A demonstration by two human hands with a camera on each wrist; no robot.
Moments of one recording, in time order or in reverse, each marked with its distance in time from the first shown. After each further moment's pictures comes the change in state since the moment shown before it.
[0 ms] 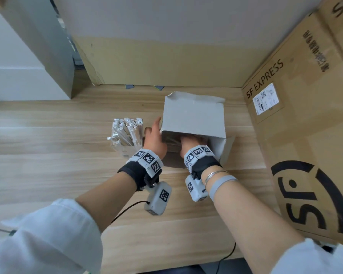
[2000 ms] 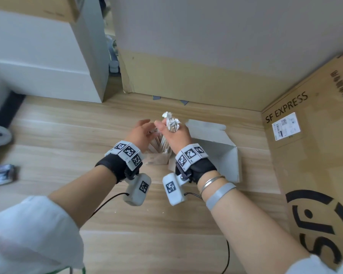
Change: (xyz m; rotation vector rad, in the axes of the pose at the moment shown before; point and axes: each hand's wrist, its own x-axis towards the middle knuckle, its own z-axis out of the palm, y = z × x) left_hand 0.026 -0.049 -0.107 0.220 0.090 0.173; right_hand -0.026 -0.111 -0.061 1.026 0.246 -0.271
